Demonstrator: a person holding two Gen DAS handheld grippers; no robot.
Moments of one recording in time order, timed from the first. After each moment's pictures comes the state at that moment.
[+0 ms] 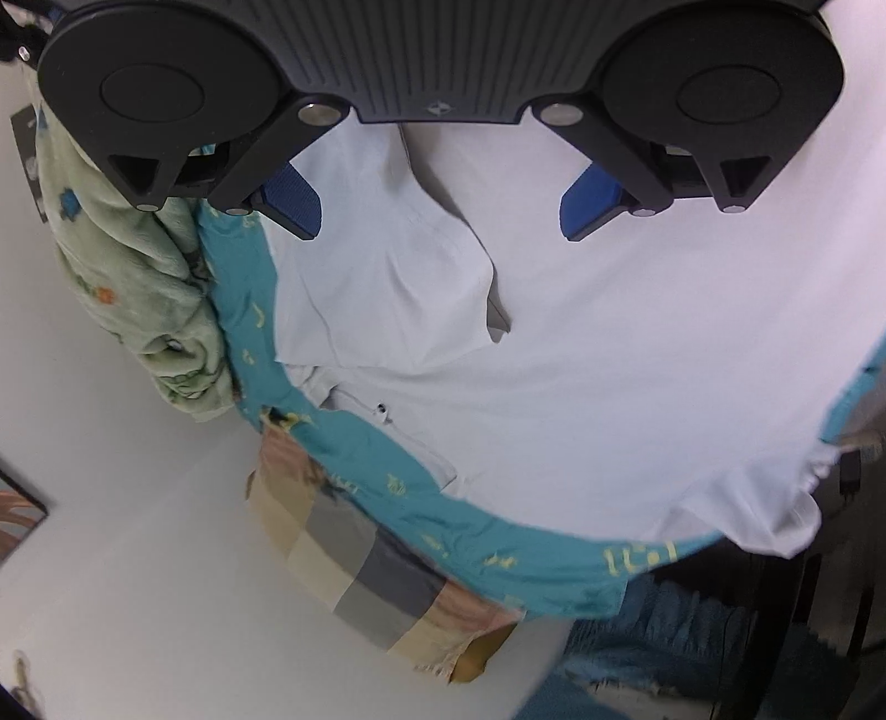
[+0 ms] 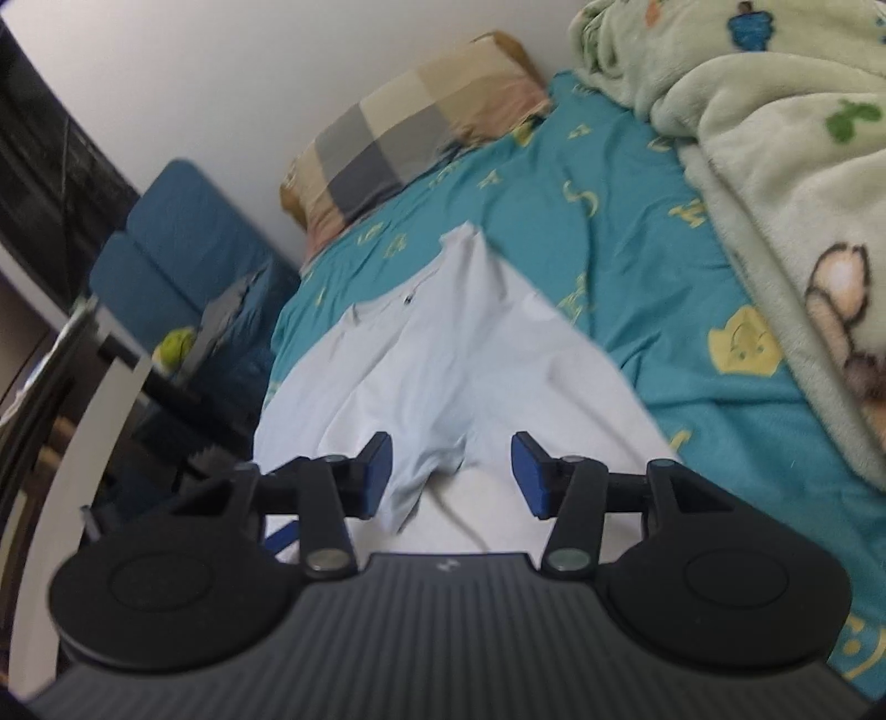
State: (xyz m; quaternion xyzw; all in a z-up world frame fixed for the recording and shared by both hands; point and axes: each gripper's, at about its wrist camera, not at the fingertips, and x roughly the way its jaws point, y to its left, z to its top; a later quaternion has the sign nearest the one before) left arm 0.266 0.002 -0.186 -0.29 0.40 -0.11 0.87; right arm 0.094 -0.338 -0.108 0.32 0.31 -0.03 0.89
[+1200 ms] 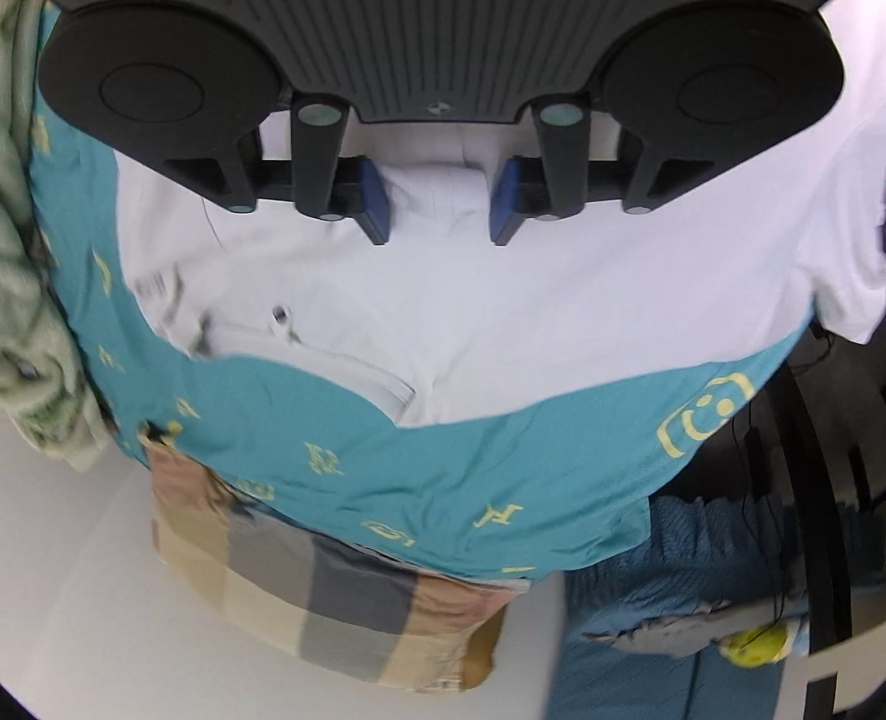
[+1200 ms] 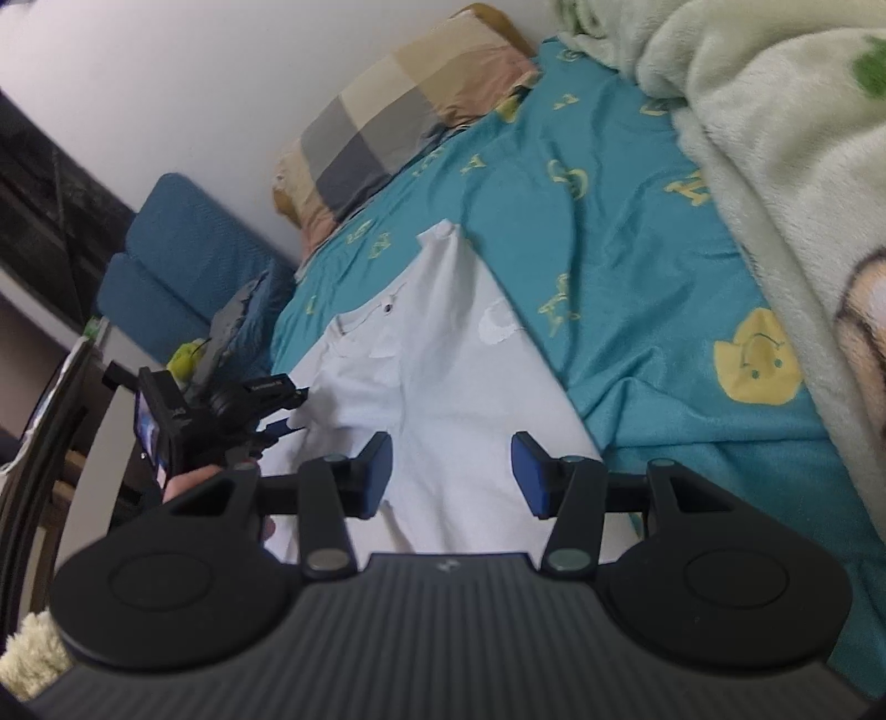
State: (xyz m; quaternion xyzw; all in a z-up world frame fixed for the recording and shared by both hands) left arm 0.414 -0.048 -0.173 -0.10 0.42 -0.04 0.90; right arm 0.138 -0.388 -0.142 0.36 0.33 0.01 0.87
